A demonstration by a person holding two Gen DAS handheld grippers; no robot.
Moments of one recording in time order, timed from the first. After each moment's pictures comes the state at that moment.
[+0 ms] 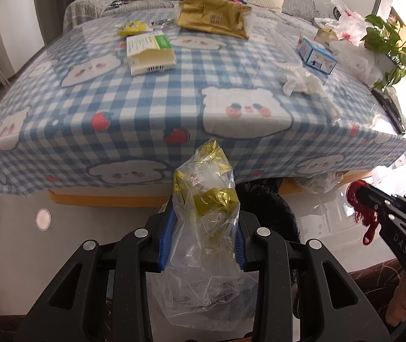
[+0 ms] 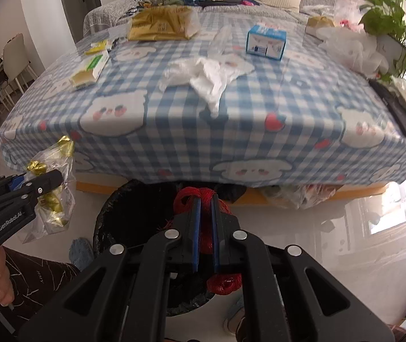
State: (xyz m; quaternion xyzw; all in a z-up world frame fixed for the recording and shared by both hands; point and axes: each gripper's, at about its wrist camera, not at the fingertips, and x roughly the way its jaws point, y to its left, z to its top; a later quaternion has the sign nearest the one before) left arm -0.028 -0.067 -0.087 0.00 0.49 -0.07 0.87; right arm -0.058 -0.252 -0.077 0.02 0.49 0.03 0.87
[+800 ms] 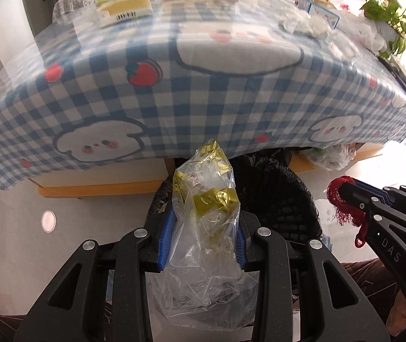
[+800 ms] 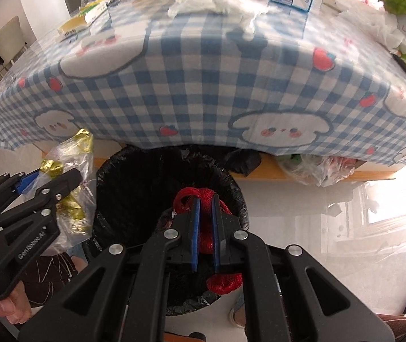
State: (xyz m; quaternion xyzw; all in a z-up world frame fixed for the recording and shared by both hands) left arm -0.029 -0.093 -0.157 0.03 0.51 -0.08 0.85; right arm -0.046 -0.230 -0.144 0.00 0.54 0.03 0.84
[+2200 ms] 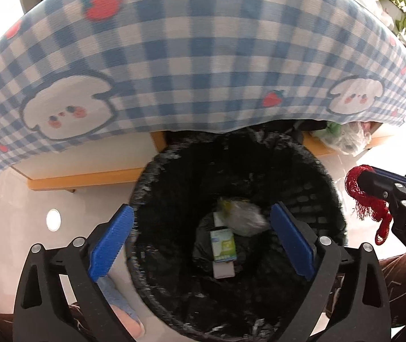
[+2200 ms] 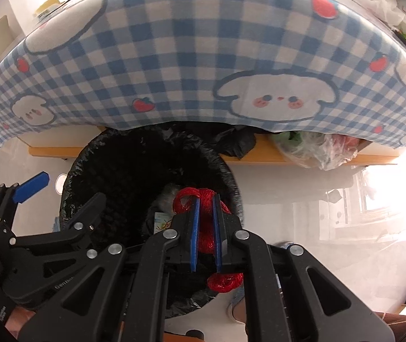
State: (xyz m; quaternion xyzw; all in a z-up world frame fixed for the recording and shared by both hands) left arm -0.028 -0.107 -0.221 0.05 0.52 -0.07 0.85; right arm -0.039 -0.231 -0.181 0.00 0.56 0.02 0.83
